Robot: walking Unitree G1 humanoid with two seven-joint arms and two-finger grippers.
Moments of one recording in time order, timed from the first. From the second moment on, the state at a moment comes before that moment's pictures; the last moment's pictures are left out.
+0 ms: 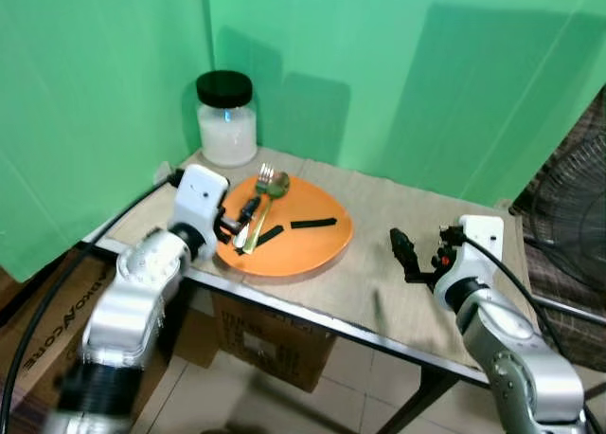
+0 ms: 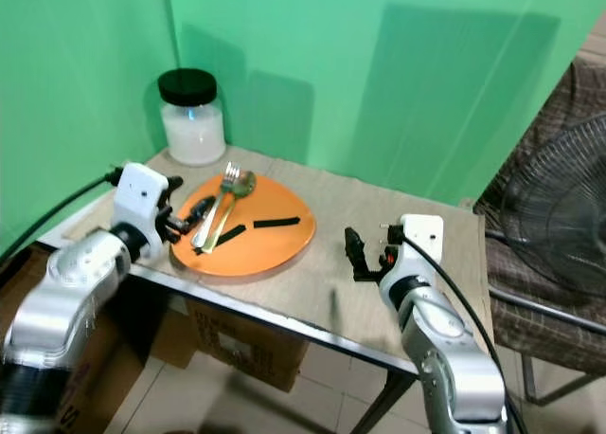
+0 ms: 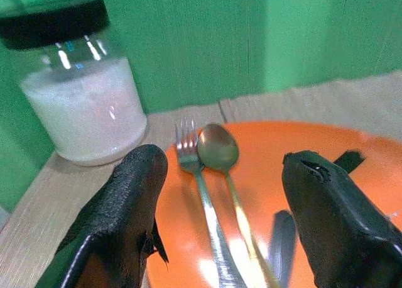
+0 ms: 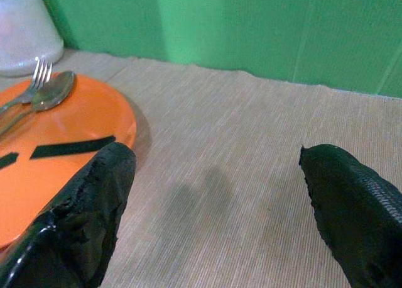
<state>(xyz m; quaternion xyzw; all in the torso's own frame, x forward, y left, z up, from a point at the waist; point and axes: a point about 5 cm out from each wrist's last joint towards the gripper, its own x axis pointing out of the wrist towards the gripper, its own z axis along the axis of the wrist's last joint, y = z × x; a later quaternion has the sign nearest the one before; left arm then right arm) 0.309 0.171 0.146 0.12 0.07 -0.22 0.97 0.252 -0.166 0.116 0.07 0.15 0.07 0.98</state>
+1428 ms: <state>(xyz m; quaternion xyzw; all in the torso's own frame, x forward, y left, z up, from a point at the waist) 0.375 0.139 0.105 0.17 0.25 -0.28 0.91 0.213 -0.166 0.121 -0.01 0.24 0.33 0.91</state>
